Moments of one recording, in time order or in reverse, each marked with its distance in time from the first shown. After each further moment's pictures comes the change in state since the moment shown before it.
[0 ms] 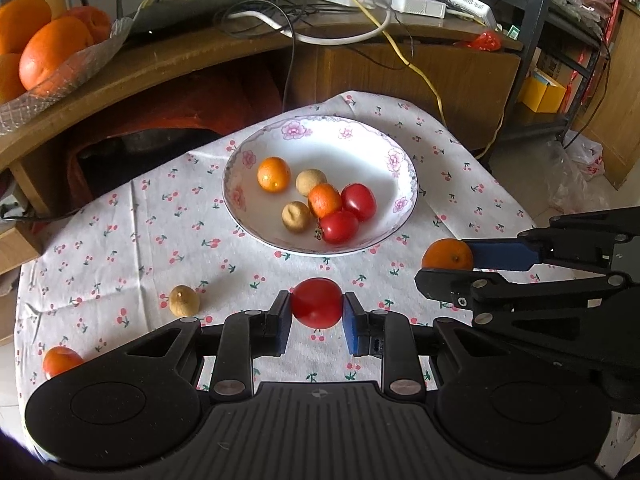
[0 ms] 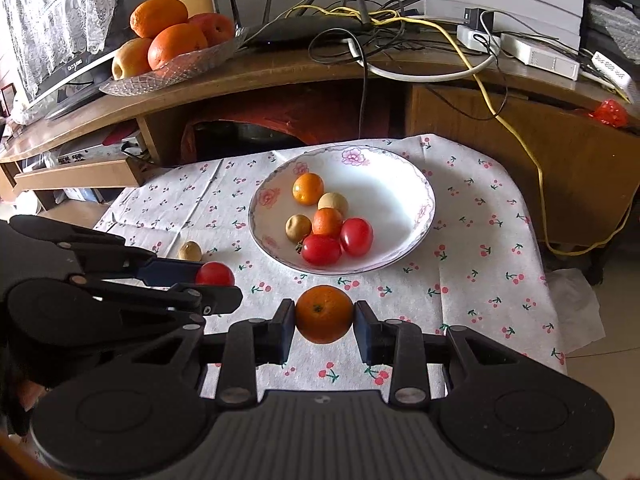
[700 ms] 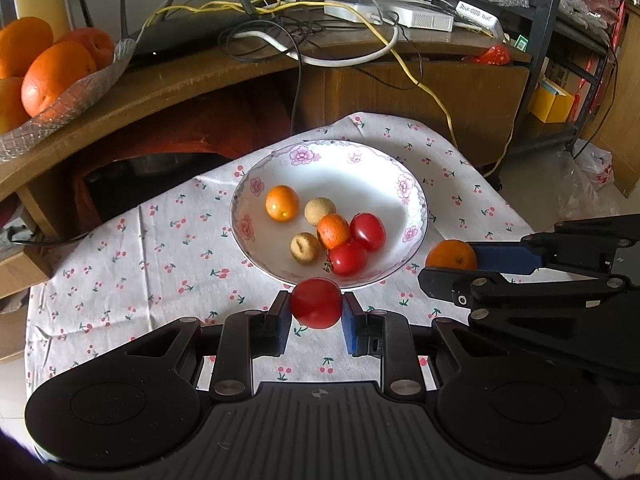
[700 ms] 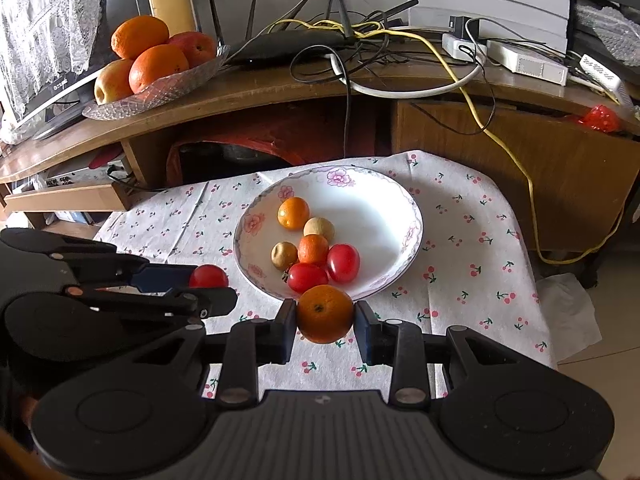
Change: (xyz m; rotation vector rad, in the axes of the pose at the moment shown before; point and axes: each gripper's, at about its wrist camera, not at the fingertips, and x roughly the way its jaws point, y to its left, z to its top) left arm 0.002 -0.002 0.017 0.005 -0.034 0.035; right arm 0.004 -0.007 0.015 0.039 -0.034 -0.025
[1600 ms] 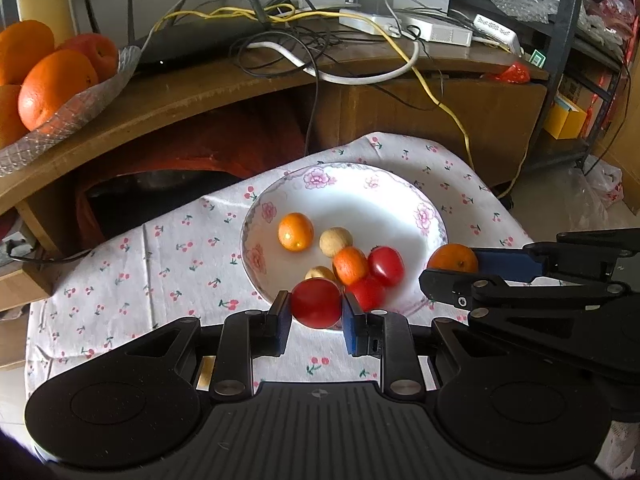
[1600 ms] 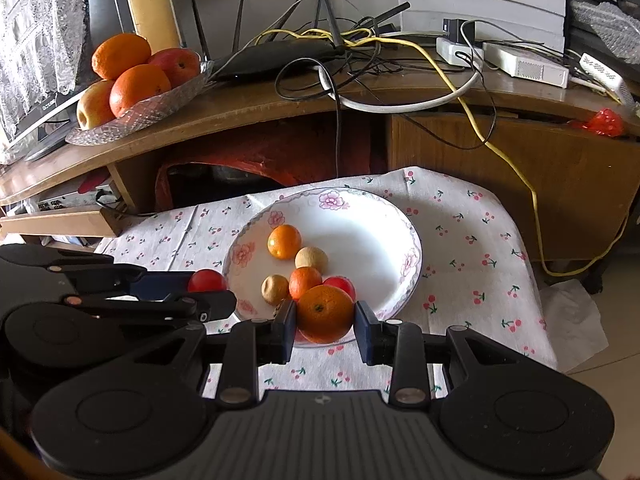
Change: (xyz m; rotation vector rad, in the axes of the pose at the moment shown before) left arm 0.017 0.011 0.020 -0.028 -0.020 0.017; right arm 0.021 -0.009 0.023 0.034 -0.016 0.004
